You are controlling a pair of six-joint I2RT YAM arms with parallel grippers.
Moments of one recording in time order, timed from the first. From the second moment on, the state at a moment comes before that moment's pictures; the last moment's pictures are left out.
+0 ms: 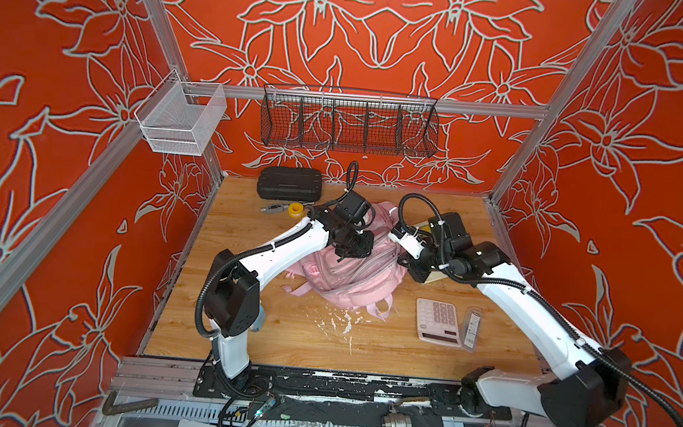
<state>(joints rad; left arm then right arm) -0.61 1.82 1.64 -0.82 0.25 -0.62 0.51 1.29 1.19 -0.81 -0.26 -0.38</state>
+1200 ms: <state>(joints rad) -0.58 1.62 1.57 -0.82 0.21 -0.60 0.51 1.08 0.80 -0.33 -0.36 -0.42</state>
